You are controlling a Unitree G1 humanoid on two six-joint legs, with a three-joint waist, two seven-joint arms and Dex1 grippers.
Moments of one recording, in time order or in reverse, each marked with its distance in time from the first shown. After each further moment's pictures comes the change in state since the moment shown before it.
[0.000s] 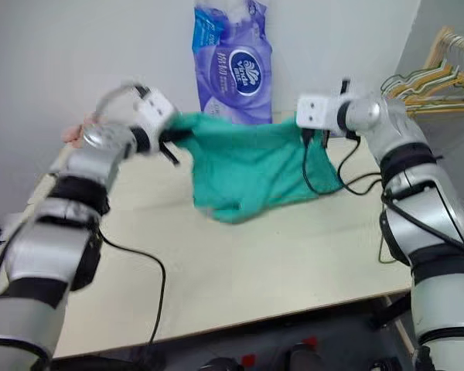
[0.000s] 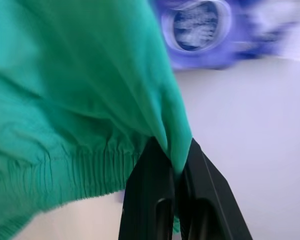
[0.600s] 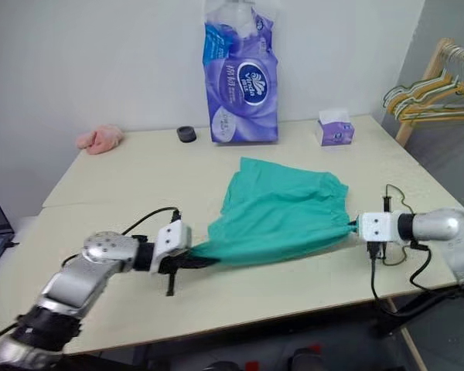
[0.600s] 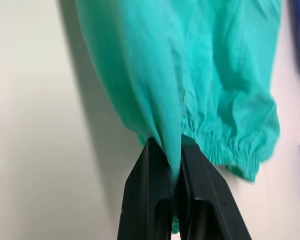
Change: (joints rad) left arm 1.173 0.239 0.071 -1.479 -0.554 0.624 -0.738; right arm 1.082 -0.545 -0.274 -1.073 0.621 0.188 0.790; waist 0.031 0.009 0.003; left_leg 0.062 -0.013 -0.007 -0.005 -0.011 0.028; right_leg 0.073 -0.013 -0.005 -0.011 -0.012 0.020
